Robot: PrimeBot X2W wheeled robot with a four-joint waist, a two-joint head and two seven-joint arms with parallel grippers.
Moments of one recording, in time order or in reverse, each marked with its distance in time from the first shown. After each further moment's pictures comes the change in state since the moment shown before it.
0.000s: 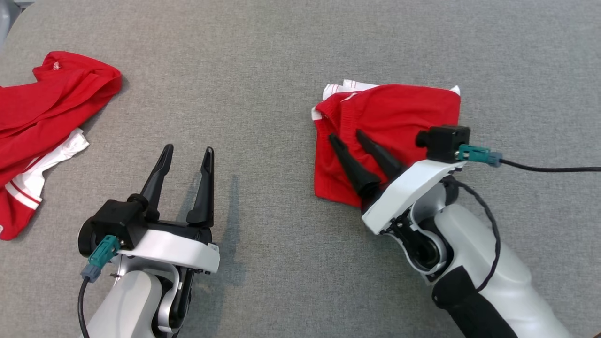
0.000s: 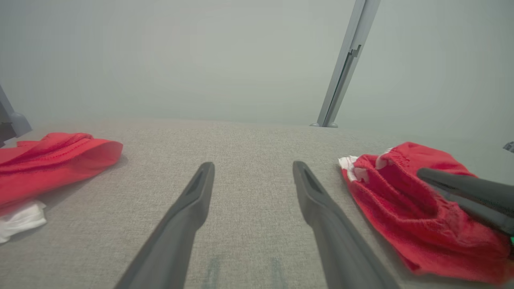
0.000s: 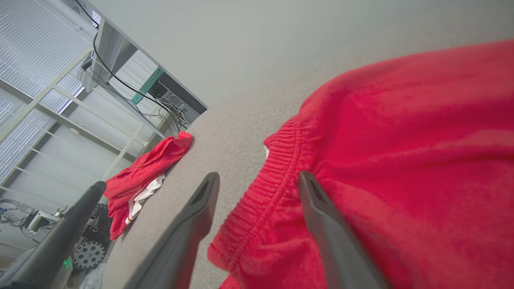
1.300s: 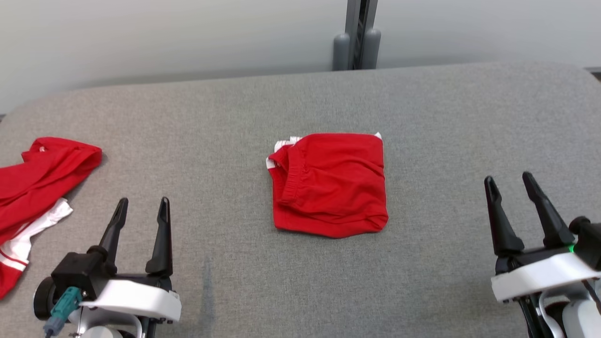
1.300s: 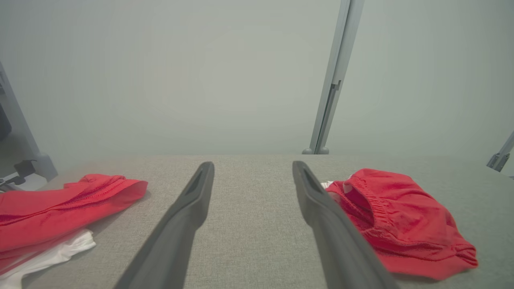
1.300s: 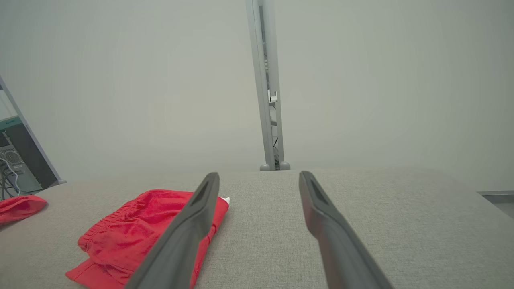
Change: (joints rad) left arm 0.213 0.098 0.091 -0.122 -0.002 0.073 0.037; right arm 0.515 -0.101 -0.520 -0.440 -0.558 0.000 -0.119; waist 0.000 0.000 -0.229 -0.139
